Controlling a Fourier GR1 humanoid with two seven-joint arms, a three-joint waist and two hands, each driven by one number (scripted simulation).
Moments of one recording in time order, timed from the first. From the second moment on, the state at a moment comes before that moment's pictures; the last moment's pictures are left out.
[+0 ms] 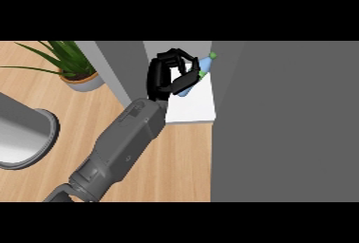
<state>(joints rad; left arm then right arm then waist) -0.95 0.00 -0.37 -0.59 0.70 0.42 -0.64 1.07 -0.30 0.23 -2.48 -0.12 0.41 -0.49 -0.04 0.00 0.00</state>
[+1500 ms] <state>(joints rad) 0.11 0.45 -0.74 -1.66 0.76 0.29 -0.73 1.04 -0.49 0.38 -2.50 0.01 0.49 -0.52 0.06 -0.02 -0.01</state>
